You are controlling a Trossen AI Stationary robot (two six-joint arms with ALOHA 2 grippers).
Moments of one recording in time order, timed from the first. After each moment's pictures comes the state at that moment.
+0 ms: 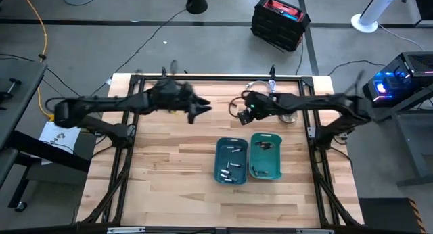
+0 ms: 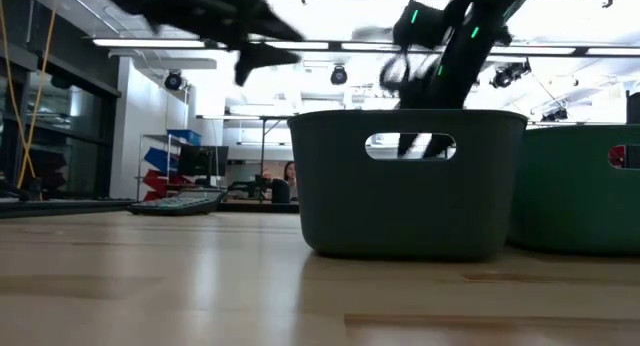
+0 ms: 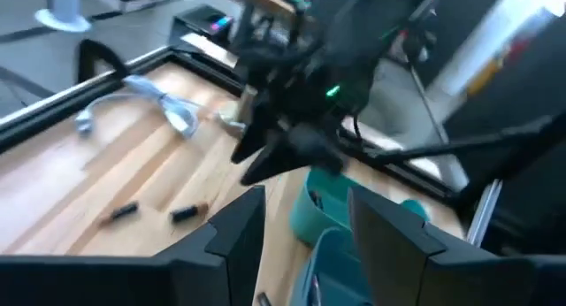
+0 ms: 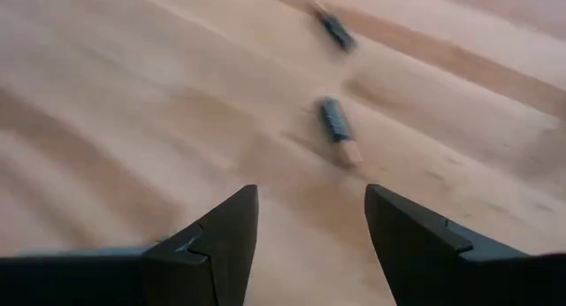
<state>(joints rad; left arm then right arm) 0.29 1.27 0.82 0.17 0.19 -0.37 -0.26 1.49 0.97 -0.53 0.13 0.79</state>
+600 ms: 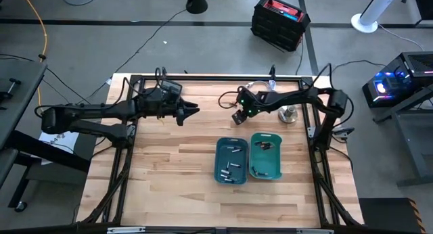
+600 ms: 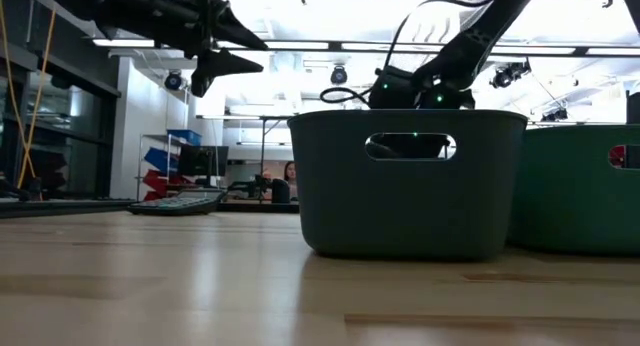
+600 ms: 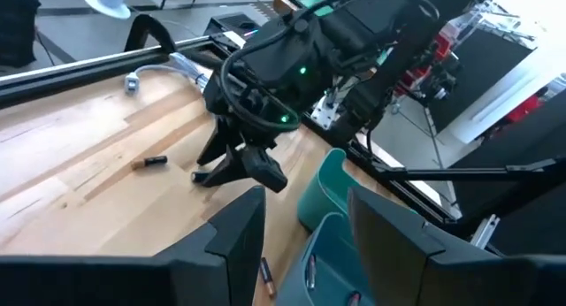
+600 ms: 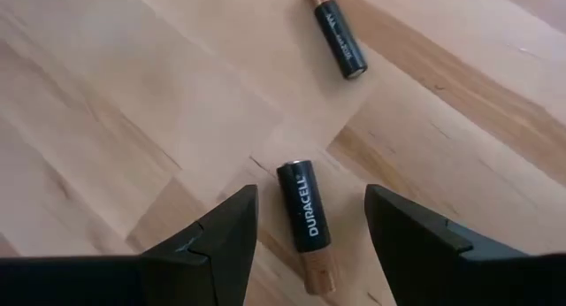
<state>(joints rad) 0.27 1.04 0.60 0.18 0.07 -0.55 -0.39 1.79 0.97 -0.27 0.02 0.49</state>
